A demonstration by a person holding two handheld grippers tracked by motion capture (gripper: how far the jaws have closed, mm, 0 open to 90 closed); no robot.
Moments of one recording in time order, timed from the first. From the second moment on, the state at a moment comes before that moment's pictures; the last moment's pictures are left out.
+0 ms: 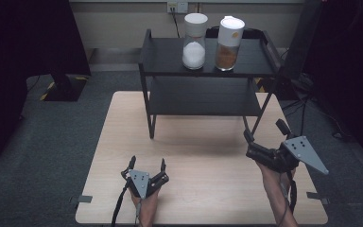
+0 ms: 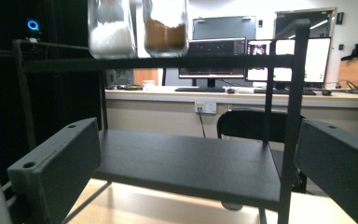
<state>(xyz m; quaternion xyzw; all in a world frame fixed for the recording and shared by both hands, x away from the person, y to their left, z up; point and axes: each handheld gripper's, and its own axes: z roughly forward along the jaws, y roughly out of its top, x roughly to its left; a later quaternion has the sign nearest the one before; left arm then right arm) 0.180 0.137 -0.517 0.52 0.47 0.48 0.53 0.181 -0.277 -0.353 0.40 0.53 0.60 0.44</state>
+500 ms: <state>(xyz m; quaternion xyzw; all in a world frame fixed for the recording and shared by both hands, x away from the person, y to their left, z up) 0.180 0.137 -0.518 0.52 0.47 0.48 0.53 0.174 -0.273 -0.396 0.42 0.54 0.58 0.44</state>
